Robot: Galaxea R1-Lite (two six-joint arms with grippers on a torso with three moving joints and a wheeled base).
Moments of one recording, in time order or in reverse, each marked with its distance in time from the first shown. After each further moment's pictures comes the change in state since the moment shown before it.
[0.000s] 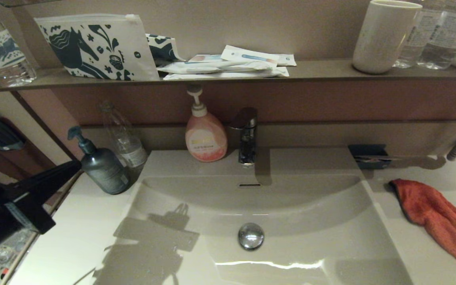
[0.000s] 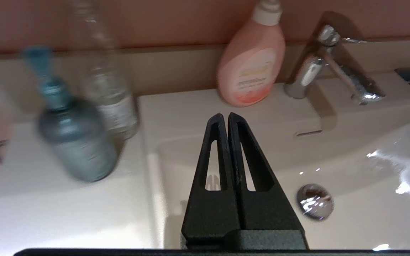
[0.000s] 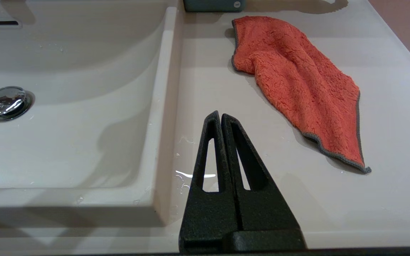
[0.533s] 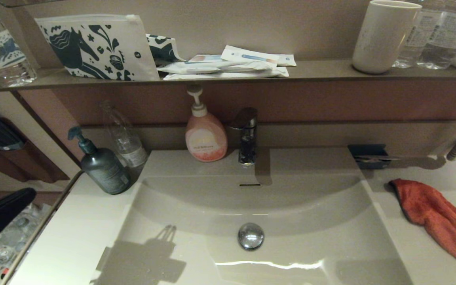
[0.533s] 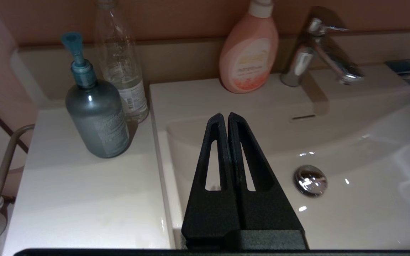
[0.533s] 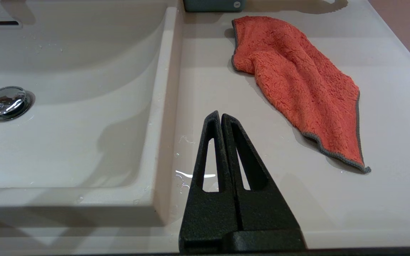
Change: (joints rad) left arm 0.174 -0.262 0.021 0.230 -0.152 0.009; right arm 0.000 0.000 0.000 0.000 0.000 0.000
